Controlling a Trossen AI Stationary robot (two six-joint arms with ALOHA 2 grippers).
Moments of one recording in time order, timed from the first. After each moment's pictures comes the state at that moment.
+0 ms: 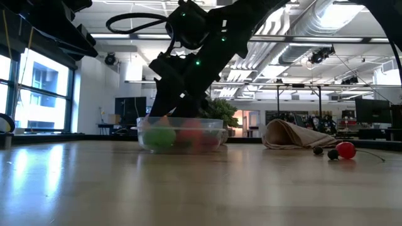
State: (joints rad) left arm -0.09 0.65 0.54 -0.53 -0.15 -0.21; right arm -0.01 2.12 1.49 -0.22 0.07 0.36
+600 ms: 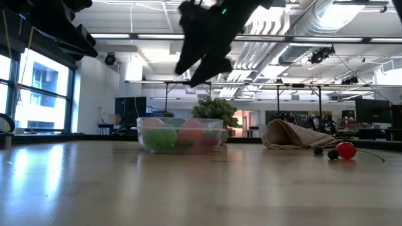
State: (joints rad) left arm -0.09 0.65 0.54 -0.52 -0.15 -0.21; right arm 0.03 1.90 1.49 -0.47 0.06 0.38
